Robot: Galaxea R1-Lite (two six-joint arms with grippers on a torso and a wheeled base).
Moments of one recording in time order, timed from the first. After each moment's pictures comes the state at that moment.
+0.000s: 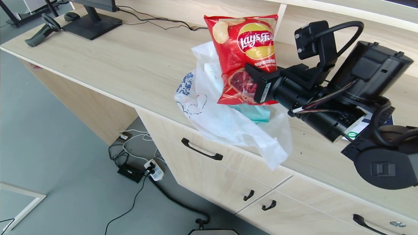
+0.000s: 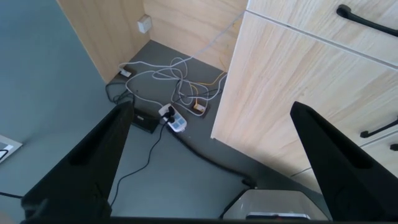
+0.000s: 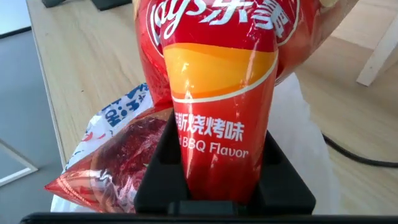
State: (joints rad) left arm 0.00 0.00 0.00 -0.03 0.00 0.02; right arm 0.64 1.77 -1.06 -0.99 -0.09 -0.16
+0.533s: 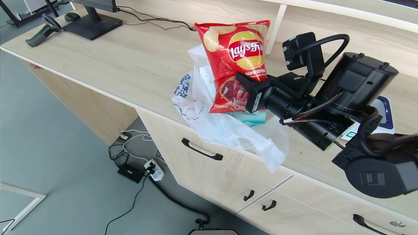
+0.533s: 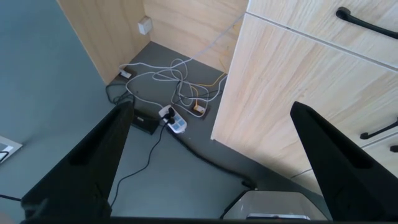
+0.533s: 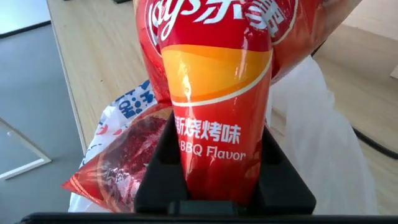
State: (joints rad) left arm 0.00 0.00 0.00 -0.03 0.00 0.02; right arm 0.66 1.80 -1.03 -1.01 -0.09 -0.15
